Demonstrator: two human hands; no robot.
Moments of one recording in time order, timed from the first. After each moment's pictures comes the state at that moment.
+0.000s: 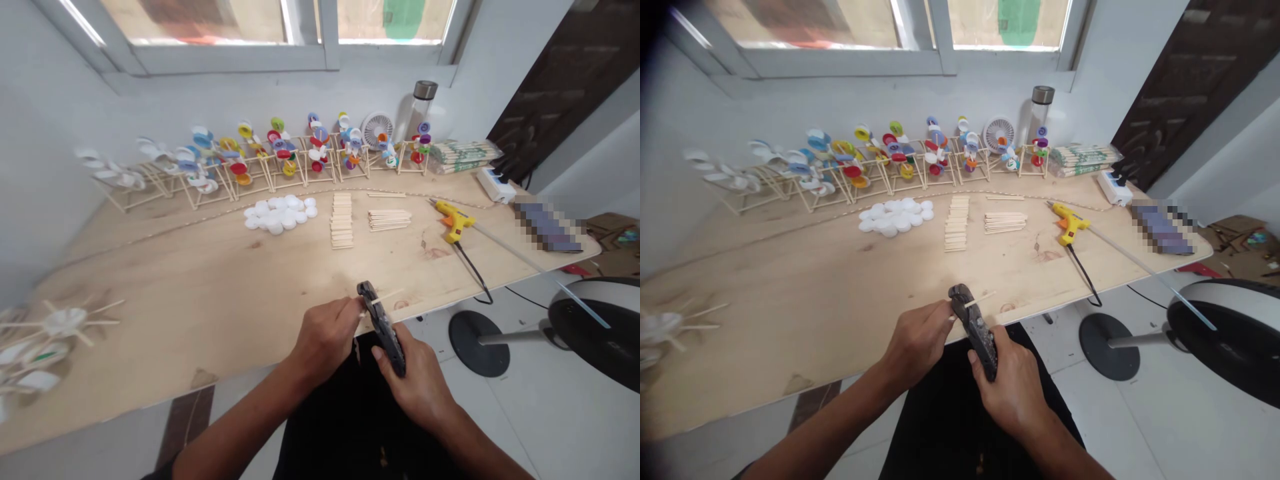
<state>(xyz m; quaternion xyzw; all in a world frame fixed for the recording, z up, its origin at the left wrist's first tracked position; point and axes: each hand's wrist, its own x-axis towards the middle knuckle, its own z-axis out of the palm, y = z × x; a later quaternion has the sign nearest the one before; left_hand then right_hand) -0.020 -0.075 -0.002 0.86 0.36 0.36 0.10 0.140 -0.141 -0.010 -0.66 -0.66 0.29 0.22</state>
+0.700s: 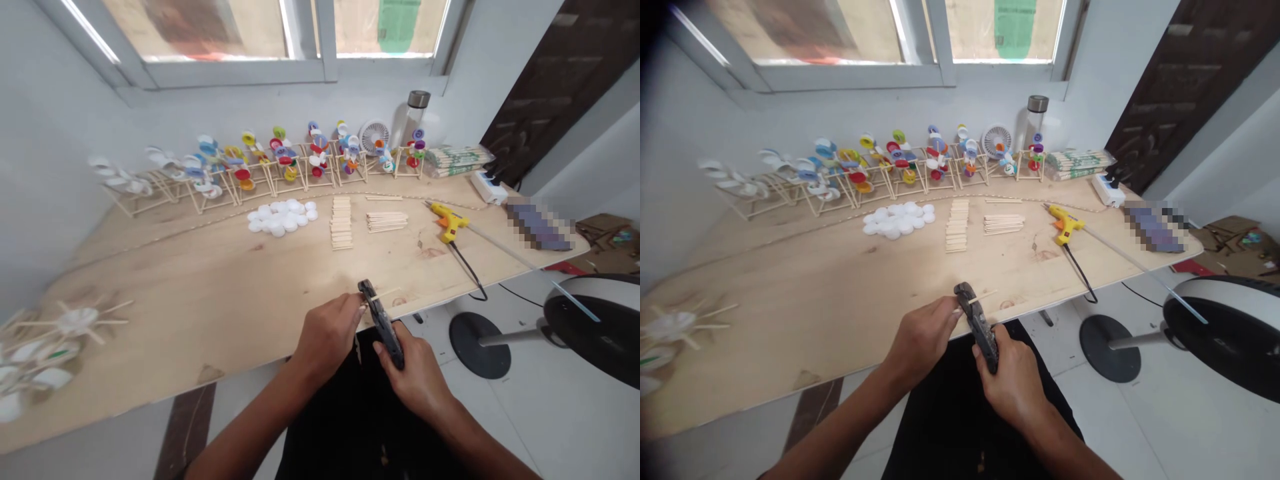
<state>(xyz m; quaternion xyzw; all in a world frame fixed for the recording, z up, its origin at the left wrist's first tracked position) -0.017 -0.083 0.004 0.85 0.42 0.28 0.11 0.140 -0.149 -0.011 -0.66 -0.66 0.29 0.21</state>
